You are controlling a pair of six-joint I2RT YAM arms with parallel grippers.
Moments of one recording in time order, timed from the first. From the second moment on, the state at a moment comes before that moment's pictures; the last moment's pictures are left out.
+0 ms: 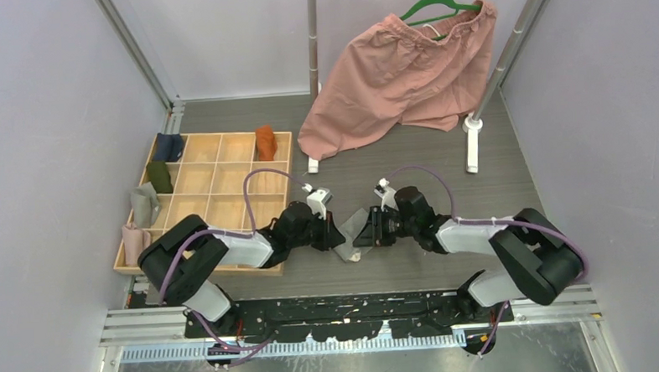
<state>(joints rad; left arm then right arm) -0.83 1.54 0.45 0.56 0.21 -0.55 0.61 1.45 0.37 0.41 -0.55 0.75</state>
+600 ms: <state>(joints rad) -0.83 1.59 0.47 0.59 0.21 -0.57 0.75 1.00 0.51 -0.20 -0.17 0.64</state>
